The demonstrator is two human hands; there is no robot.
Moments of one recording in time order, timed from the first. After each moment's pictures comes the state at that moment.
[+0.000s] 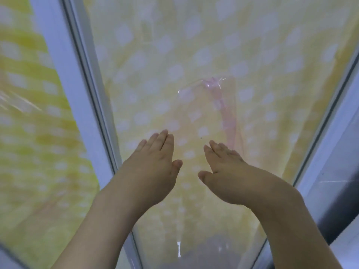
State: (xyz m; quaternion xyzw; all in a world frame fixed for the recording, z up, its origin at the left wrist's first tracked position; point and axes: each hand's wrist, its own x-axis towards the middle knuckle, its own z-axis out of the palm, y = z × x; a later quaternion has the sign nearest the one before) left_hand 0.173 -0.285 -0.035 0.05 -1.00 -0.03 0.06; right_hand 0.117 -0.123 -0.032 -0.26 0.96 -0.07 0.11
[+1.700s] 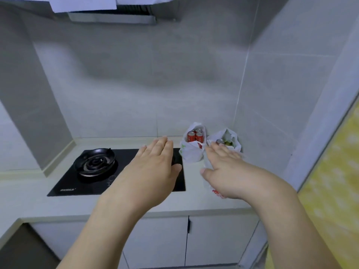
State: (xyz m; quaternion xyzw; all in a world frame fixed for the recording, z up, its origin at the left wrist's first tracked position) left_hand 0.710 -0.479 -0.054 0.73 -0.68 0.00 0.08; right_hand 0.544 -0.548 -0.047 -0.85 0.50 0.01 0.14
